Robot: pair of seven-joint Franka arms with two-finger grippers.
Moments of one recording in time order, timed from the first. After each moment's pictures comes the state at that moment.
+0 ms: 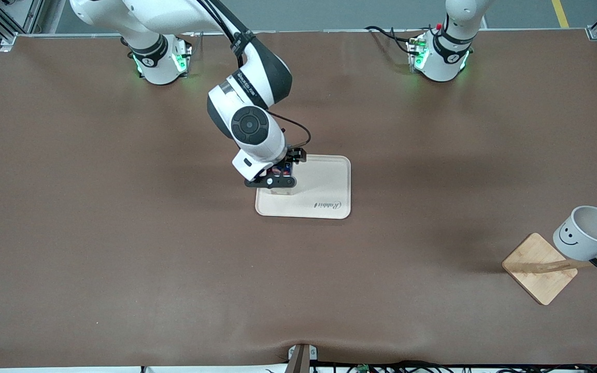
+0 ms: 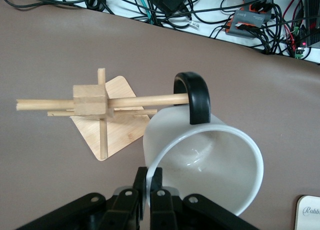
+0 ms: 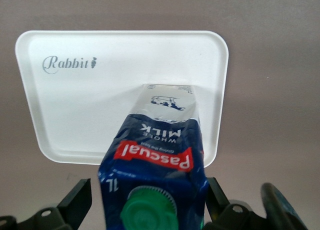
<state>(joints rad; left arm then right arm) 0.78 0.36 -0.61 -1.49 -0.03 2.00 0.09 0.72 0.55 -0.02 -1.51 0.24 1.92 0.63</state>
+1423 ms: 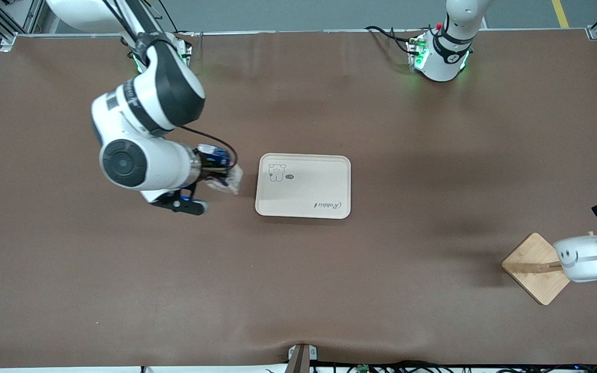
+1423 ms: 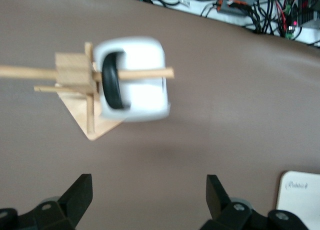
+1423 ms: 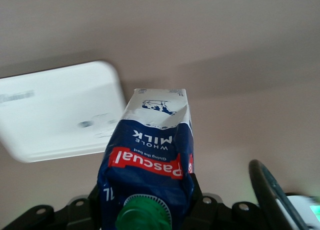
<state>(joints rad) 0.80 0.33 -0.65 -1.47 -0.04 1.85 0.07 0.41 0.47 -0.04 -1.32 0.19 1.45 0.56</state>
